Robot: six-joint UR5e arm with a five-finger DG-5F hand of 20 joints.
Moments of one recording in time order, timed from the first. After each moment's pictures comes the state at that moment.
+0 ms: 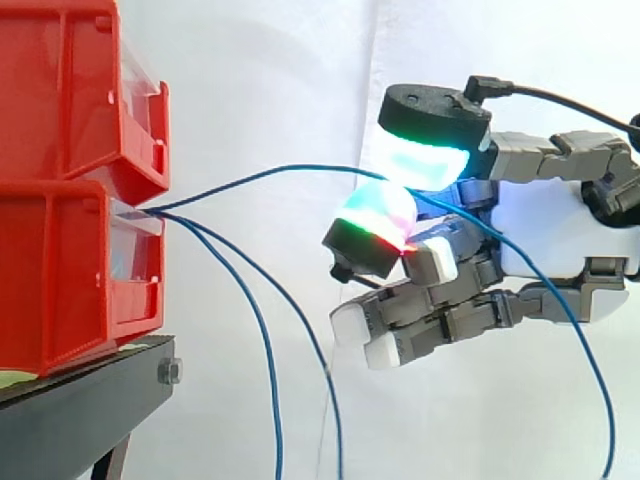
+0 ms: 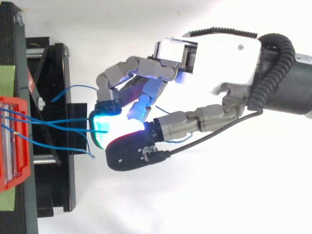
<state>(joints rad) 0.12 -2.20 -1.31 -2.71 -1.29 -0.20</state>
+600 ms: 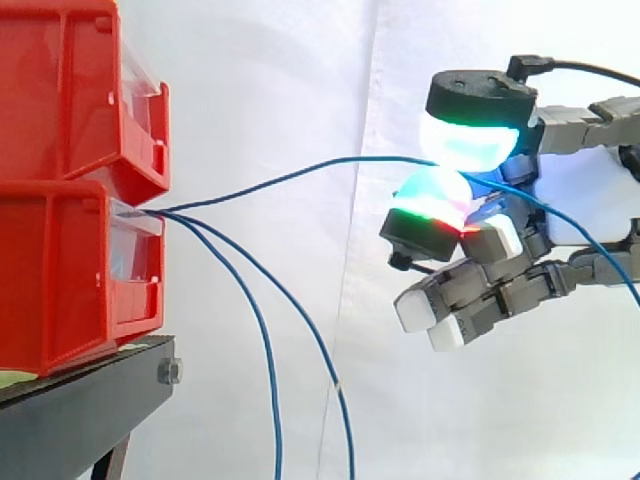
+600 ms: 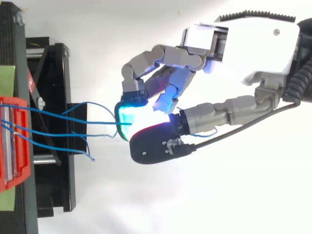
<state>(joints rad) 0.12 -2.13 -1.31 -2.91 -1.28 -0.19</state>
